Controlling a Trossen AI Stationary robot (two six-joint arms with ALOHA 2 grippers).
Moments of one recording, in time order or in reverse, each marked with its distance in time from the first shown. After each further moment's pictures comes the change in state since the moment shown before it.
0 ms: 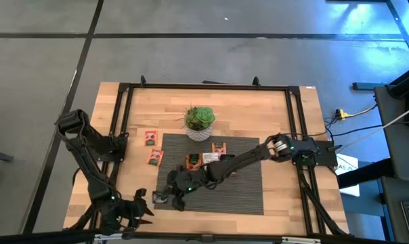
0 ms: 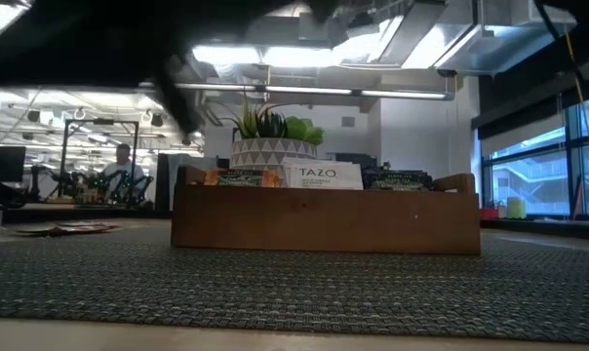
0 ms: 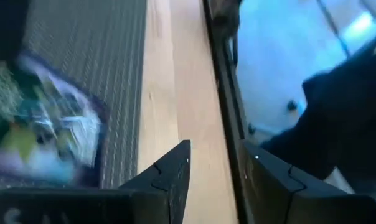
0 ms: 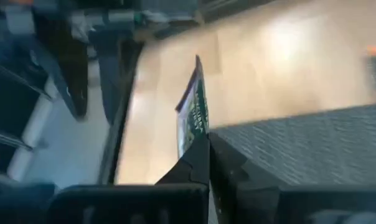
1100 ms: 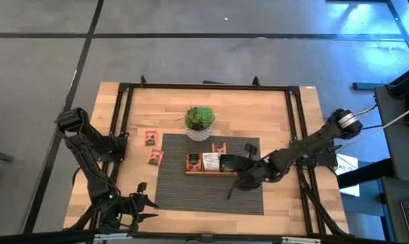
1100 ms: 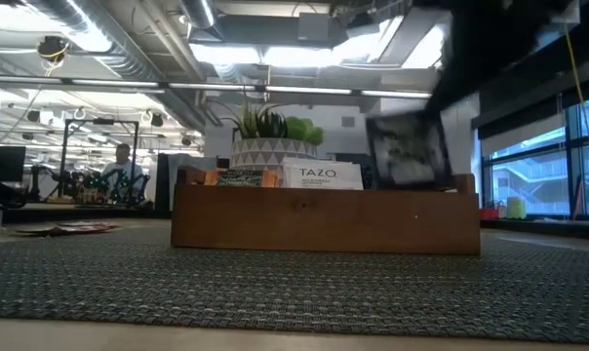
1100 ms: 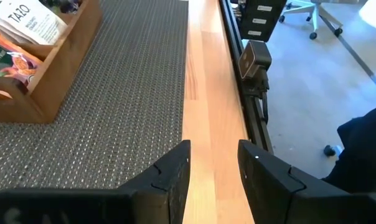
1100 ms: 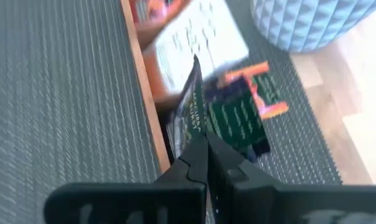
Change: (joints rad) left arm 0.001 -0.028 0.001 0.010 -0.236 0.082; right arm 0.168 -0.834 -0.851 -0.543 0.498 0.109
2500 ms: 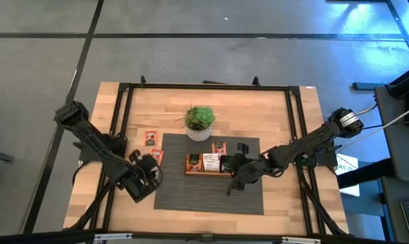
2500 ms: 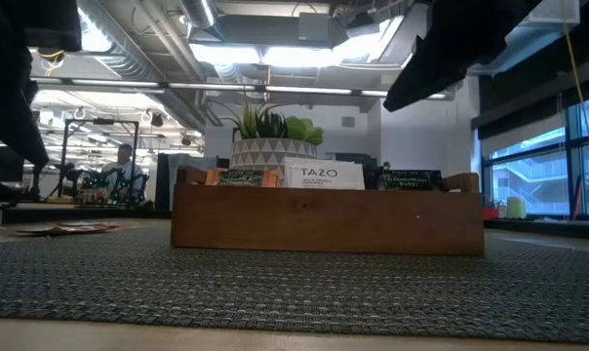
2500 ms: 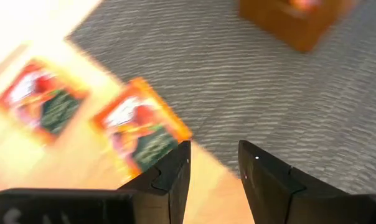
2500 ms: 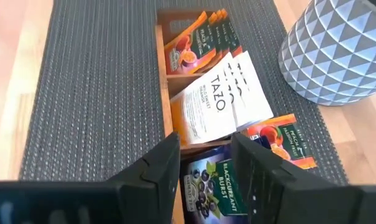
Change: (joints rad) left arm 0.354 -0.103 0.001 -0.769 0.244 -0.542; right arm -0.050 -0.022 -0.066 0.268 -0.067 -0.198
